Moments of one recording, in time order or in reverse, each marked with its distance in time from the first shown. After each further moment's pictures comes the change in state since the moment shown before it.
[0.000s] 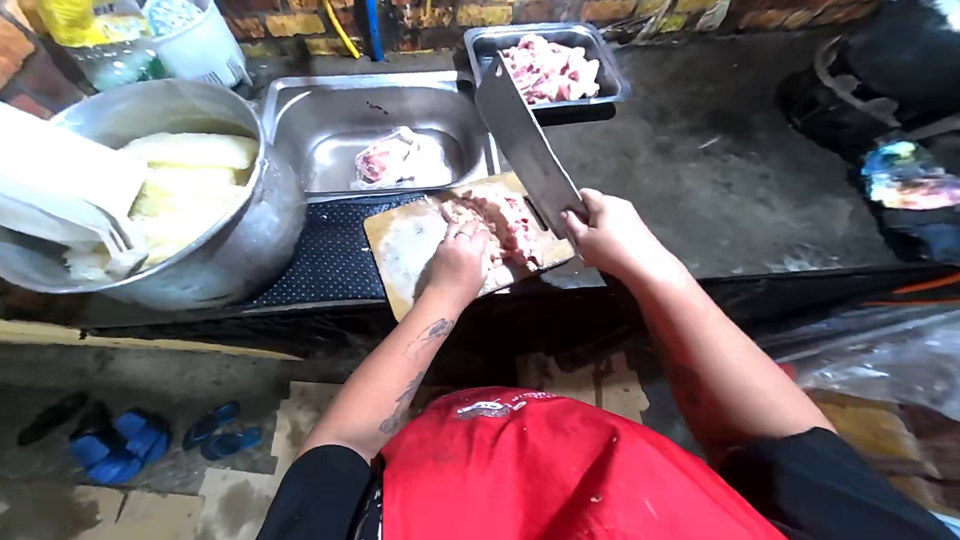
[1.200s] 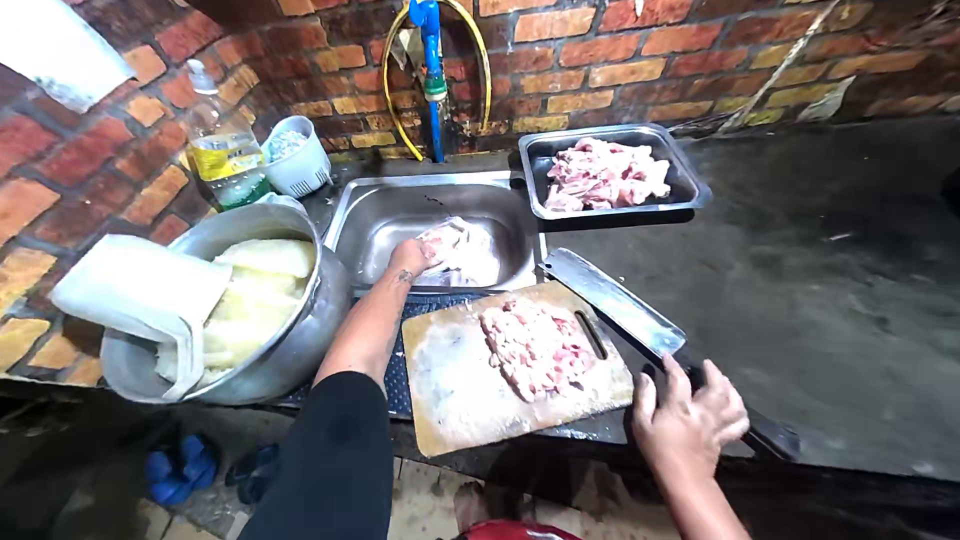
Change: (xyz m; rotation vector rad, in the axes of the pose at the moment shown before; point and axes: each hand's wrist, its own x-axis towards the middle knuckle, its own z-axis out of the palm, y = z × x) left_hand 0.172 -0.231 -0.037 0.142 -0.406 -0.683; right_hand 0.016 0.087 0.098 -0.138 0.601 0.071
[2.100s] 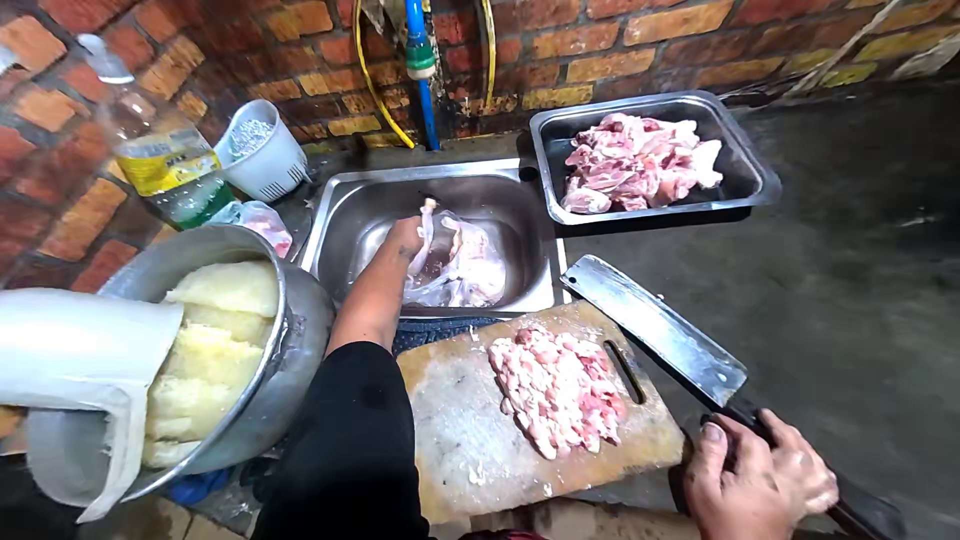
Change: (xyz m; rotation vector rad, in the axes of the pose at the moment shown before) left_hand 0.106 -0.012 -0.001 0.062 -0.043 0.069; right_hand 0.008 -0.008 0.004 0.045 0.020 0.096
